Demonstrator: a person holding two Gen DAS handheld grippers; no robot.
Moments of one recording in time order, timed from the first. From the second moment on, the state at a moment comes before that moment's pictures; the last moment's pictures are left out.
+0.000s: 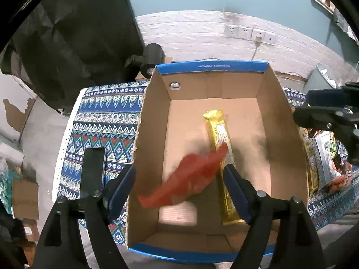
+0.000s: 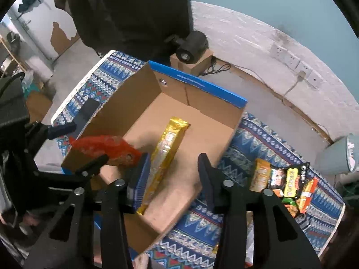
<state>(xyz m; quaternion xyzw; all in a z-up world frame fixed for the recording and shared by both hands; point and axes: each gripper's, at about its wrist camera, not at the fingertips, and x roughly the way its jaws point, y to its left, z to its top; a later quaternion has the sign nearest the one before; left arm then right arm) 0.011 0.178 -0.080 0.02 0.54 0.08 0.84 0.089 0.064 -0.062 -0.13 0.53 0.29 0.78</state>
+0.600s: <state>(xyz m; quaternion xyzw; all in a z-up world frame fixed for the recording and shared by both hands) 0.017 0.121 -0.069 0.02 0.54 0.03 0.84 0.067 -0.028 -0.053 -0.14 0.52 0.26 0.80</state>
